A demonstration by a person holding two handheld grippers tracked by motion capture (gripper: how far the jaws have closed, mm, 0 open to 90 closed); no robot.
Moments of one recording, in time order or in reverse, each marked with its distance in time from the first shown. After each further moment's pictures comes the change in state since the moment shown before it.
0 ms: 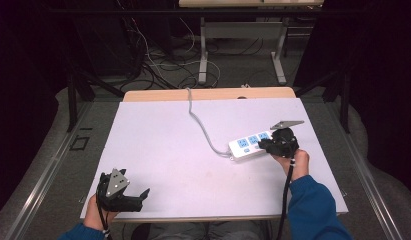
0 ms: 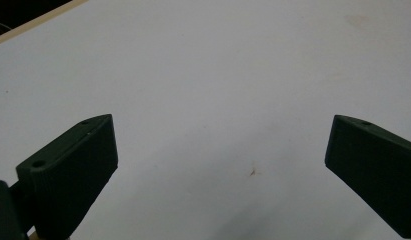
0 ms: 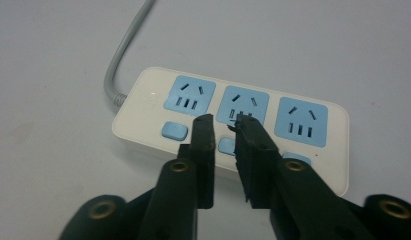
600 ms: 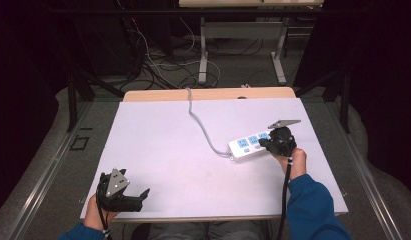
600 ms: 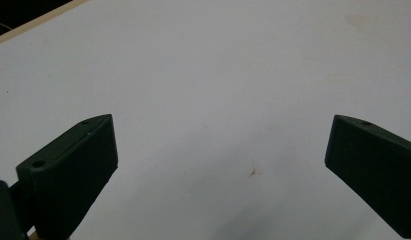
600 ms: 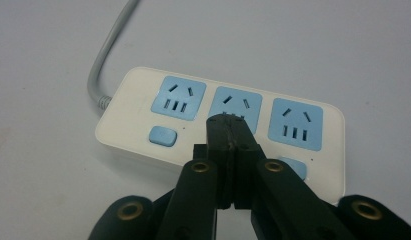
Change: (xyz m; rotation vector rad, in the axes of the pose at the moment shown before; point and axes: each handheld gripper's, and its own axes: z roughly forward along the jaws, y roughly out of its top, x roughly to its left) left arm 0.000 0.000 0.000 0.002 -0.002 -0.002; right arm 0.000 0.003 0.010 0.023 -0.039 -0.002
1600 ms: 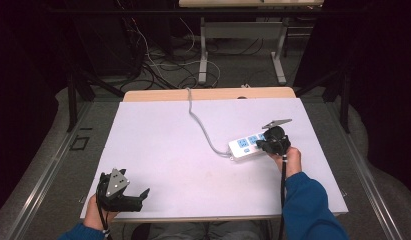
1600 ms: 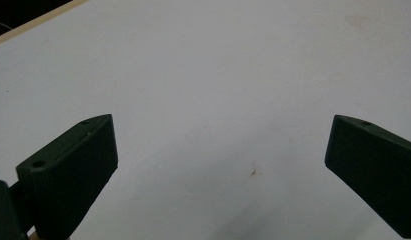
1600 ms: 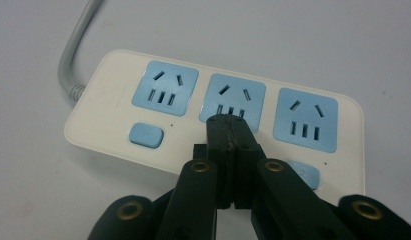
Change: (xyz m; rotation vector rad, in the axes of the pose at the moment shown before) left arm 0.000 0.000 0.001 -0.002 0.001 0.000; right arm 0.000 0.000 0.023 0.073 -0.031 -0.002
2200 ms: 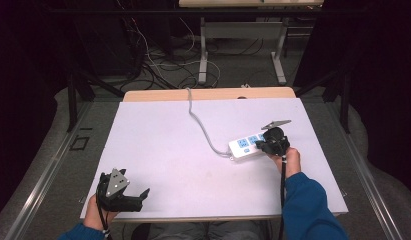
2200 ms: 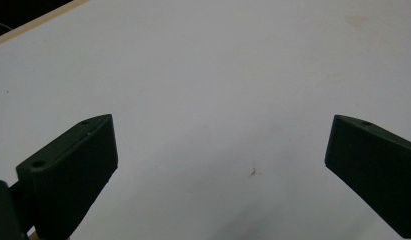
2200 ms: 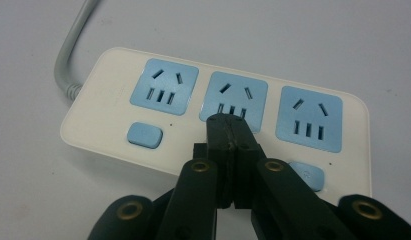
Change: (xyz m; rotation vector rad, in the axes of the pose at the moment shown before) left arm 0.000 0.000 0.000 -0.001 0.000 0.001; right arm 0.000 -0.003 0.003 -0.009 0.004 0.008
